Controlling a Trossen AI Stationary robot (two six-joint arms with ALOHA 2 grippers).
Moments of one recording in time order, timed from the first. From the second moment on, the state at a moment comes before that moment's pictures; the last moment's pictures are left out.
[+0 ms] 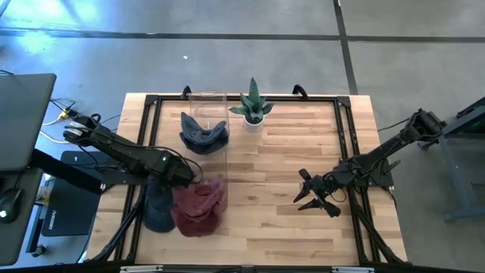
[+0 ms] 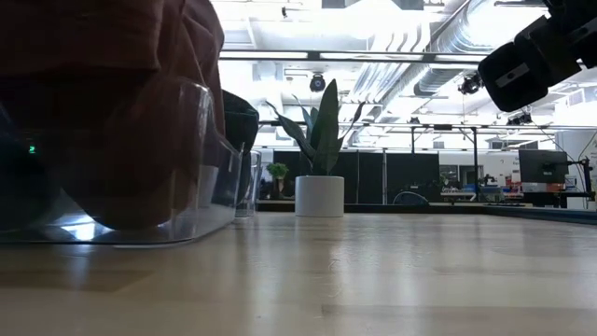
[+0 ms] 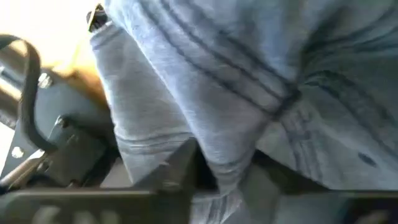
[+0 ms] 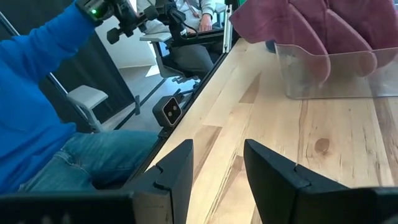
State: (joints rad) left arm -0.32 1.29 0.80 -1.25 0.07 -1.02; right arm 0.49 0.94 0.25 0.47 -0.06 0.31
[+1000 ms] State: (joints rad) left arm -0.32 1.18 1.31 -1.57 -0.25 -1.27; right arm 0.49 0.94 0.25 0.47 -0.06 0.31
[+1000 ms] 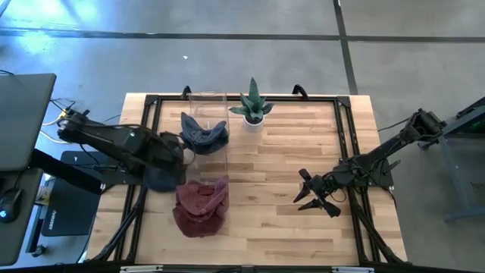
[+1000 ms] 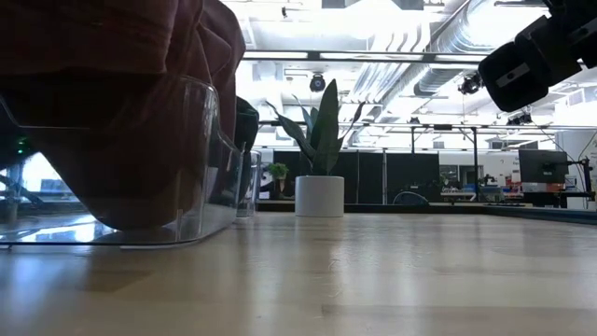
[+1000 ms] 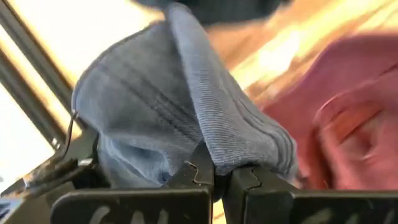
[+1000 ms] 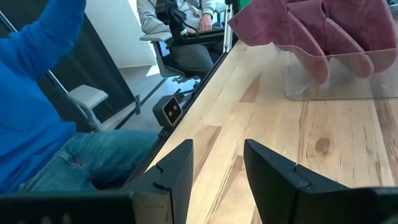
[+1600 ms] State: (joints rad) left arm -0.32 1.25 1.68 -1.57 -0.69 -1.17; right arm 0.49 0.94 0.25 0.47 -0.06 0.31
